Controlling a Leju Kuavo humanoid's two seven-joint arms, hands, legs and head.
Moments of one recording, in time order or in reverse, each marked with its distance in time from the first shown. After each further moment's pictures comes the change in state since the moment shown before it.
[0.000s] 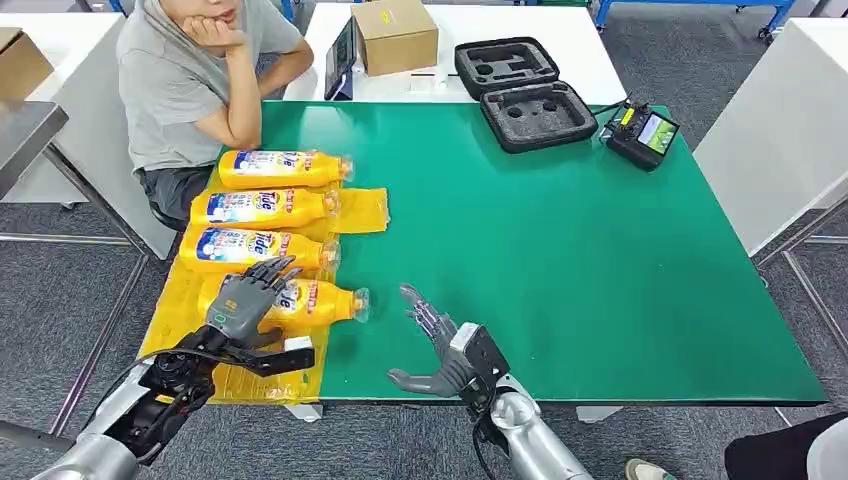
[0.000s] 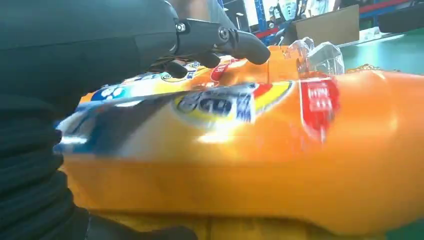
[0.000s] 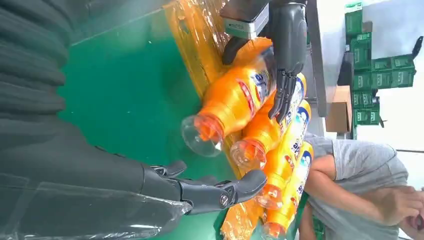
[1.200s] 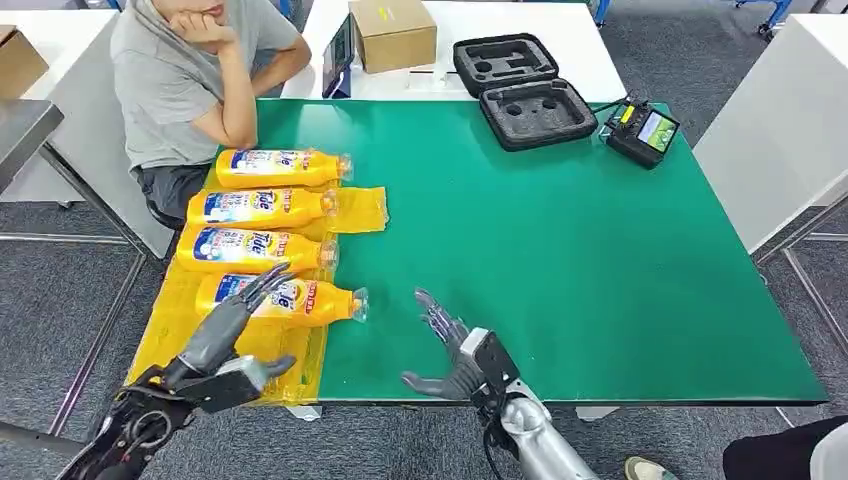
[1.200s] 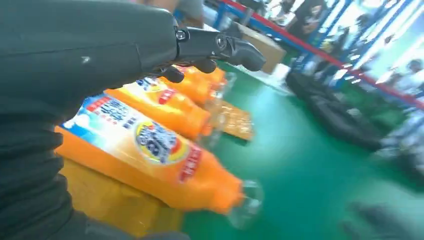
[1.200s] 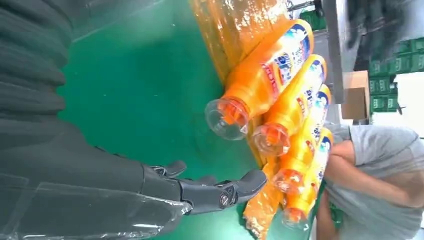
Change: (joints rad) left arm 0.327 0.088 0.172 -0.630 0.691 -0.254 -0.229; right arm 0.021 -0.035 -0.002 0.000 -0.001 -0.040 0.000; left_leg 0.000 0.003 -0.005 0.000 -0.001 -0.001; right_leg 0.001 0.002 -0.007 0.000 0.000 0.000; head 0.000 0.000
